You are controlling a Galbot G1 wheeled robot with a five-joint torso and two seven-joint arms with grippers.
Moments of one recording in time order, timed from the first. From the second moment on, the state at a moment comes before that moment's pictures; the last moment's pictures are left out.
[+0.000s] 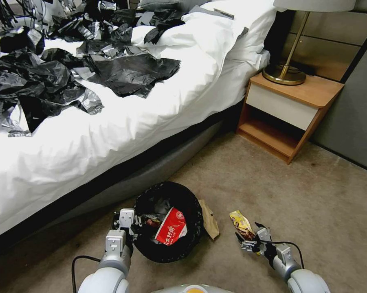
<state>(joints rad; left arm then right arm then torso) 1.73 -1.45 -0.43 -2.17 -0.01 0.44 -0.14 -1.43 1.20 0.45 1.36 0.13 0.10 -0.33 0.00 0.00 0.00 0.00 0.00</state>
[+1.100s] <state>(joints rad) 1.74 -1.45 -0.43 -2.18 0.00 0.43 -0.14 -1.37 1.23 0.49 1.18 0.13 0.17 -0.34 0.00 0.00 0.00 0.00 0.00</state>
